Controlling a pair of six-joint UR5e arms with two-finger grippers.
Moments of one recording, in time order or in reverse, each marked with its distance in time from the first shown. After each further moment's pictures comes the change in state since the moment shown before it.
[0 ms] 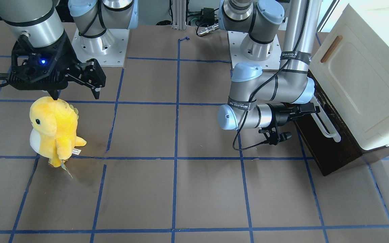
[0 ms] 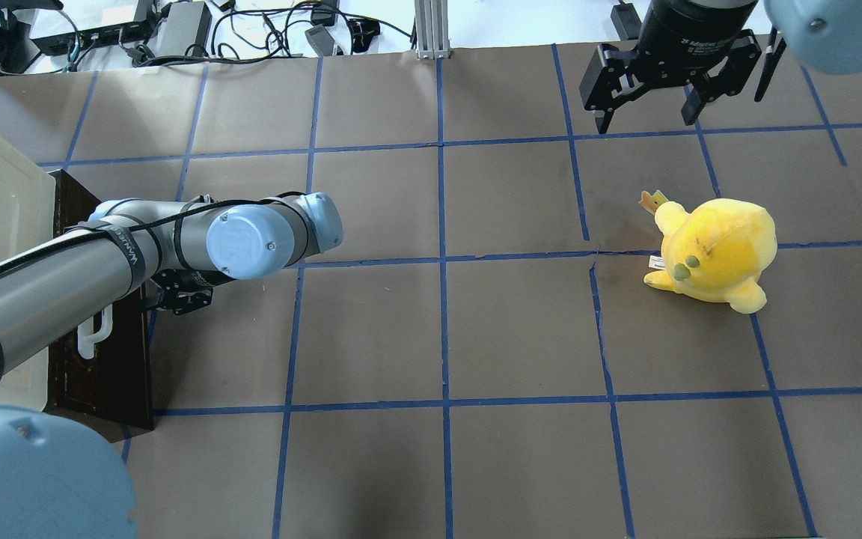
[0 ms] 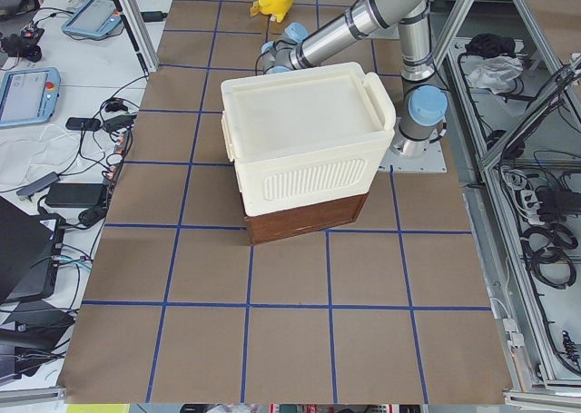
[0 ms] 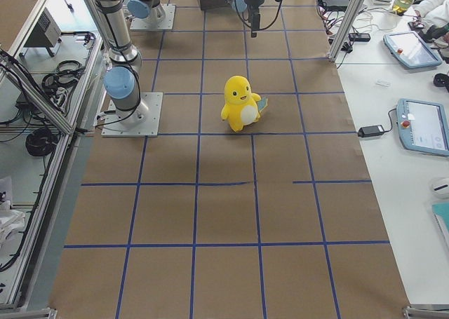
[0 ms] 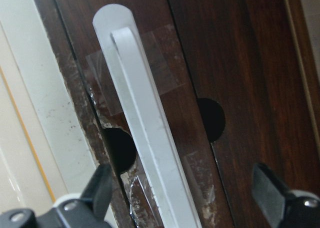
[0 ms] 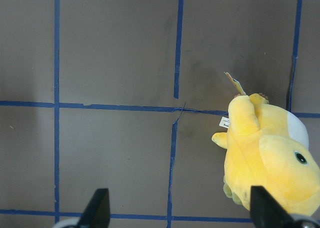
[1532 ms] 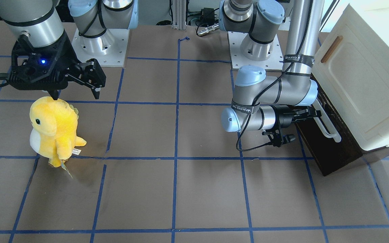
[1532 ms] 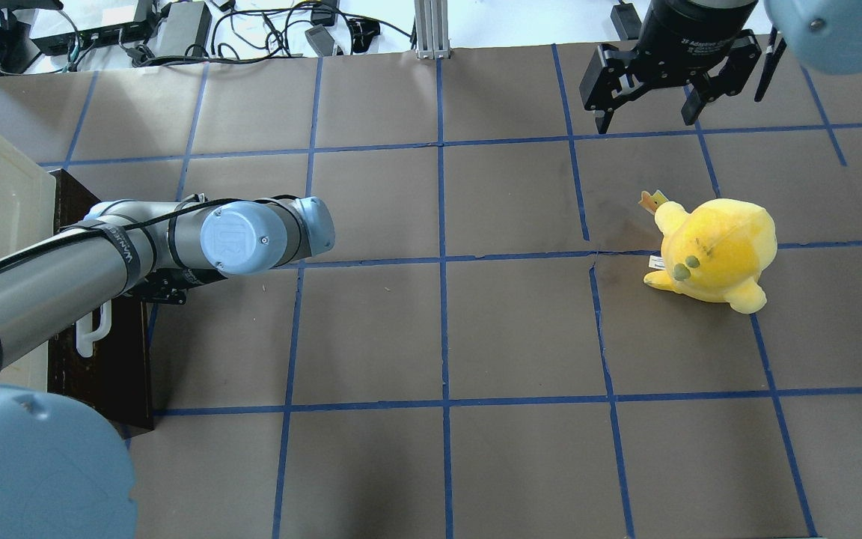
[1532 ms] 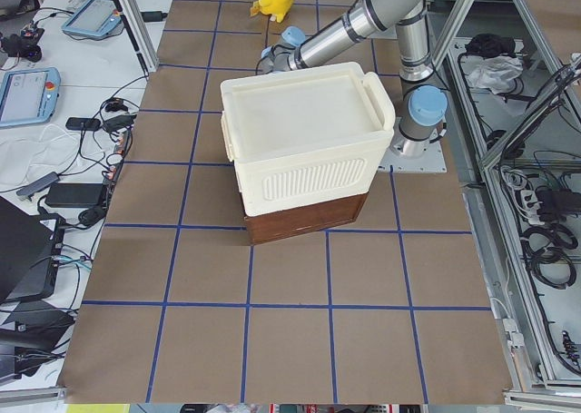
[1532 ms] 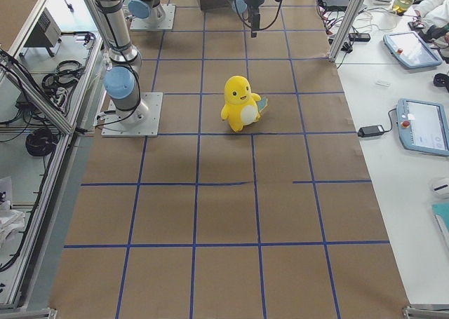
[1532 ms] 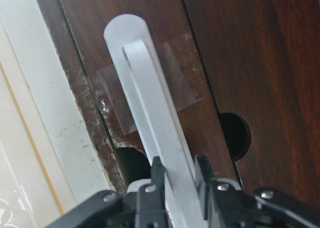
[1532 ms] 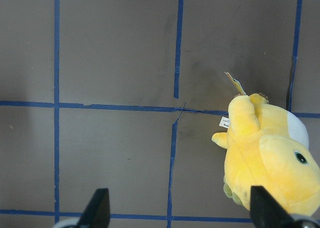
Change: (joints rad) left arm 0.020 -0.011 0.004 -0.029 0.057 -0.020; right arm 0.000 0.000 0.000 0.000 0.000 0.000
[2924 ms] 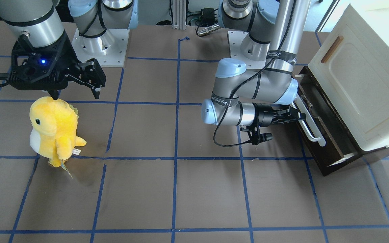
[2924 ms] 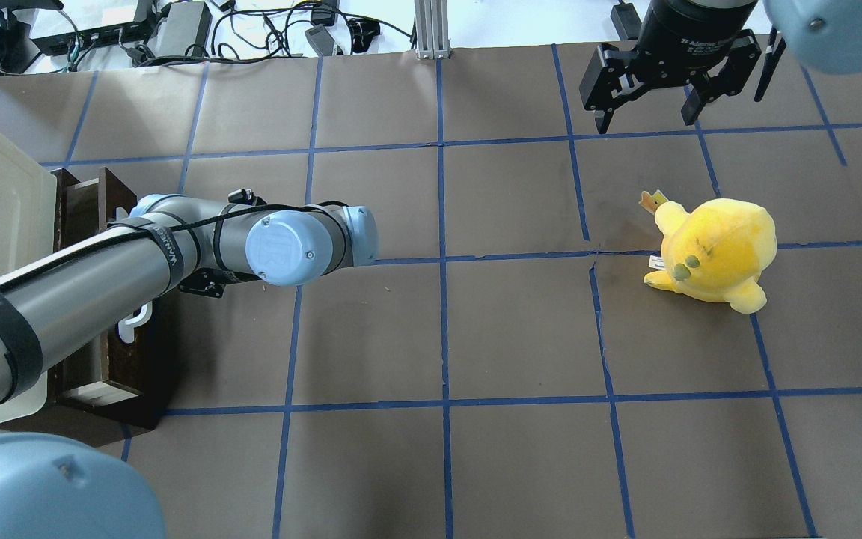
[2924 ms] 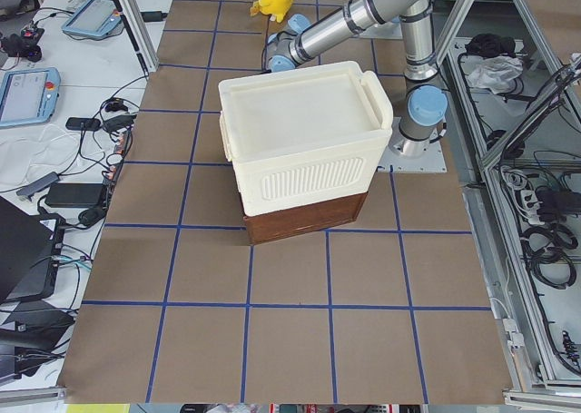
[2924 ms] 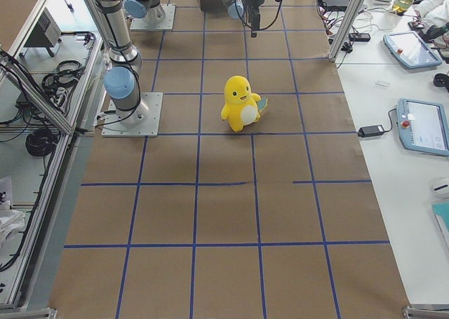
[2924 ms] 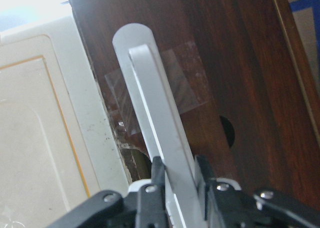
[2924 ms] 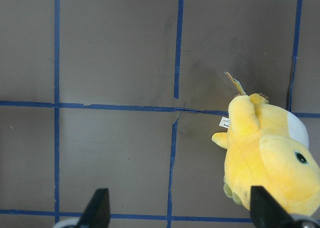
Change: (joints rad) left arm -0.133 -0.004 0.021 0.000 0.000 0.010; right arm 0.000 0.000 0.000 0.000 0.000 0.000
